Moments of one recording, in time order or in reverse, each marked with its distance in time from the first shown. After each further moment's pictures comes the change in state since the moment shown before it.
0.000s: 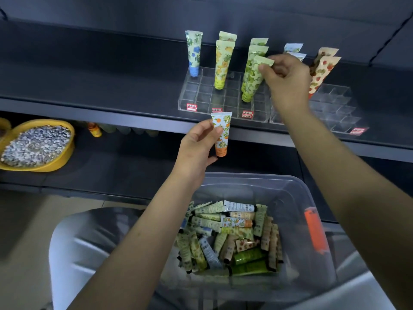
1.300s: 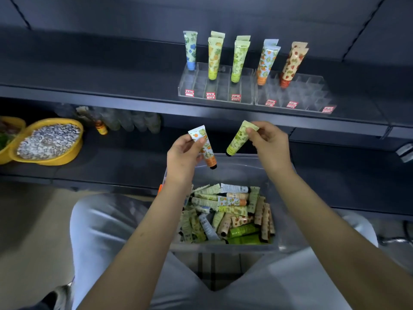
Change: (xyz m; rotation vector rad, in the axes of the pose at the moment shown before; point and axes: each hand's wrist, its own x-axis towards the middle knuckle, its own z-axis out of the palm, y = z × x) left_hand -0.078 -0.038 -0.022 0.051 0.198 0.155; right_hand -0.176 0.016 -0.047 0.154 -0.123 0.207
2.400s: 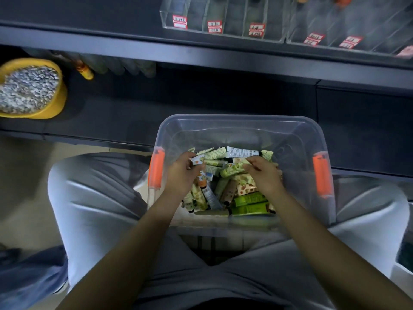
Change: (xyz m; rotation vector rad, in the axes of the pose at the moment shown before) left_hand 0.019 -0.138 -0.051 0.802 -0.102 -0.258; right_hand -0.046 0.174 0.014 -0.271 -0.326 0.528
